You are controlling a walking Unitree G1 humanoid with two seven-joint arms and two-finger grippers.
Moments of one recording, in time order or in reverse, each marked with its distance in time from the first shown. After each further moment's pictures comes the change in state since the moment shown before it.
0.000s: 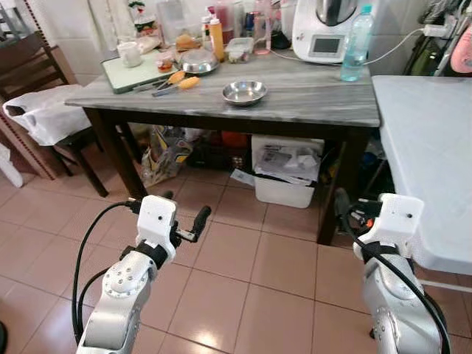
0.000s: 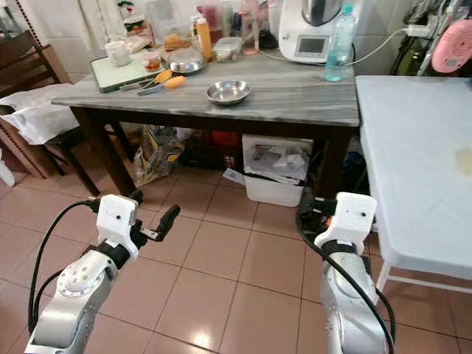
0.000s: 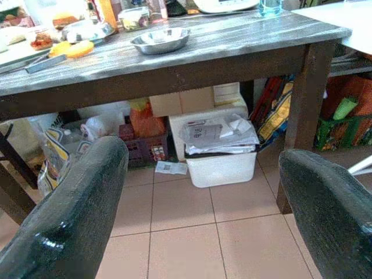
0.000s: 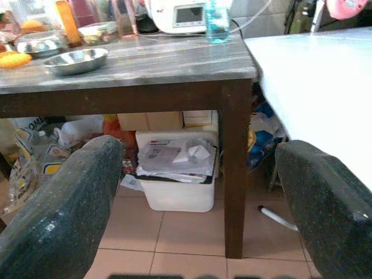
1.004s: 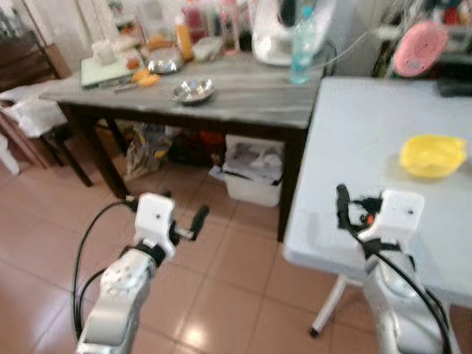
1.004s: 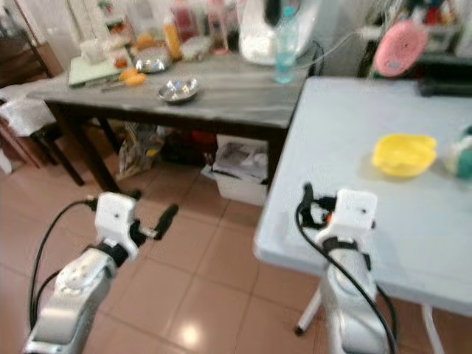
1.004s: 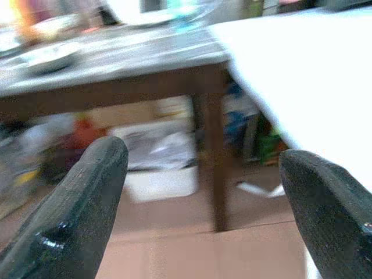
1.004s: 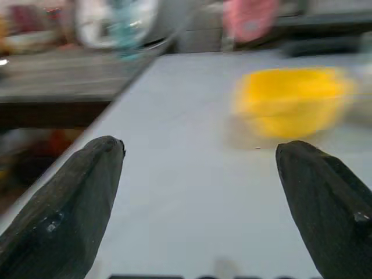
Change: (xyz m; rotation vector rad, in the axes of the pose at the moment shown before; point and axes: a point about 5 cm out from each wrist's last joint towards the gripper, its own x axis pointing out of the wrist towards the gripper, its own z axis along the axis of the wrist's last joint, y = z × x) left arm 0.006 -0.010 0.001 -0.013 -0.003 -0.052; right arm 0.003 -0.008 0.007 -0.029 -0.031 -0.041
